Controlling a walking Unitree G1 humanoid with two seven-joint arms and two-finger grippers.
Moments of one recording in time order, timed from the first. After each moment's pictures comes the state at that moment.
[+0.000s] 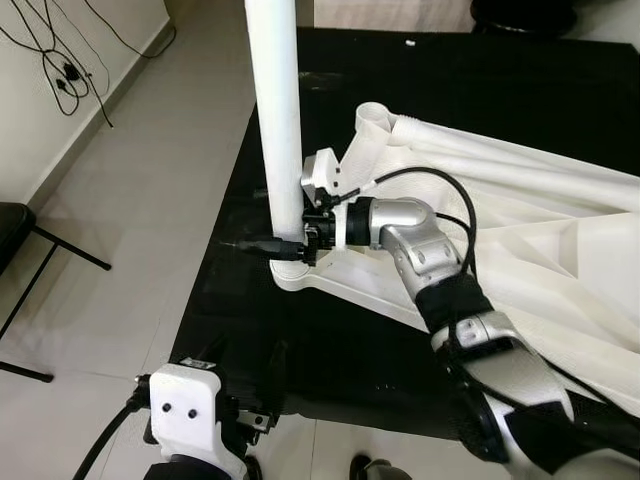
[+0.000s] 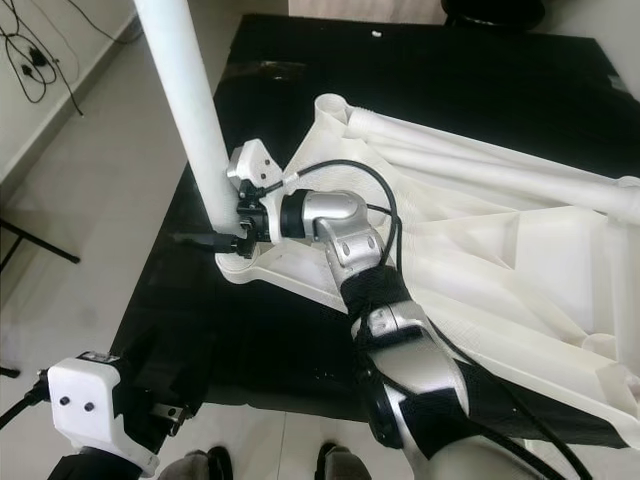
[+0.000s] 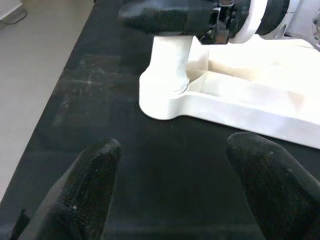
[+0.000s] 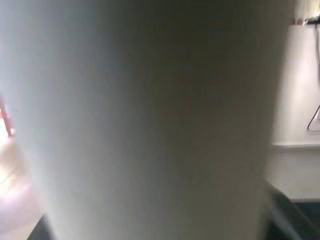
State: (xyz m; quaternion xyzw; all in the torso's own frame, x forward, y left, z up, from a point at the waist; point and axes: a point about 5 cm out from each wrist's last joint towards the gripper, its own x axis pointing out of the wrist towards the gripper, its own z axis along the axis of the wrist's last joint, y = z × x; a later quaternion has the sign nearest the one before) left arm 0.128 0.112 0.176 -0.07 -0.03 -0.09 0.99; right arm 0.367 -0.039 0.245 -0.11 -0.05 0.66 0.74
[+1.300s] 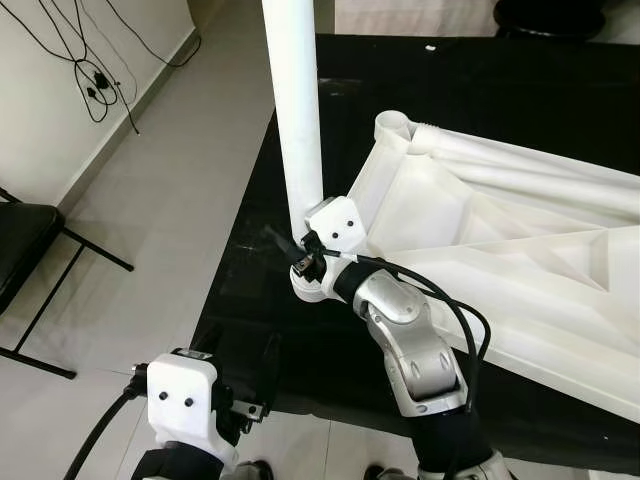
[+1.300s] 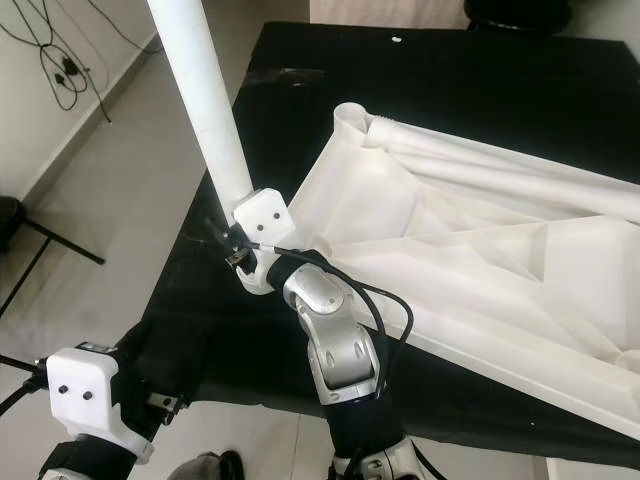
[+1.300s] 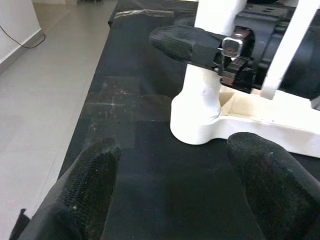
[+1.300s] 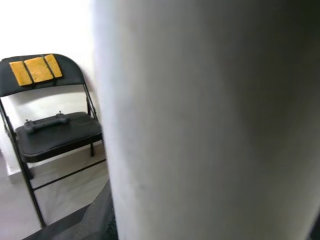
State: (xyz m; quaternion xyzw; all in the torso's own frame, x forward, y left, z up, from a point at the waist) left arm 0.144 0.120 0.175 -0.06 -0.05 -0.09 0.99; right arm 0.303 -0.035 0.205 -0.07 -0.07 0.34 0.93
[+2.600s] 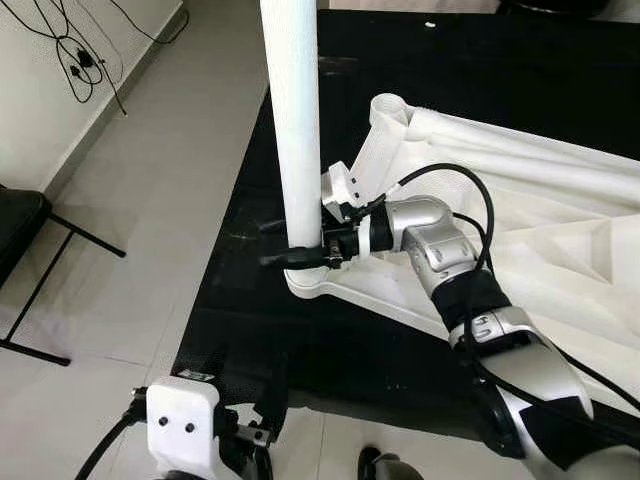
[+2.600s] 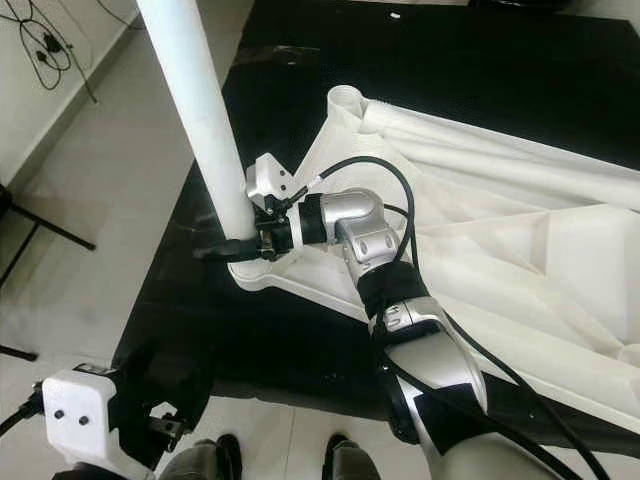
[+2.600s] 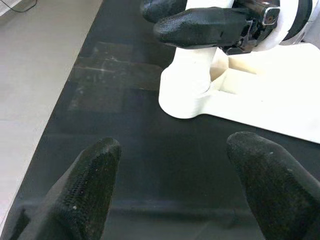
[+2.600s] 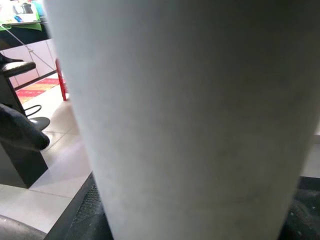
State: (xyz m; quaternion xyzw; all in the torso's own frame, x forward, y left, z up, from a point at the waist) left arm 0.121 0.111 0.177 -0.08 -0.02 -0.09 0.99; right arm 0.357 -0.064 0.236 -0.13 -0.04 0.71 0.69
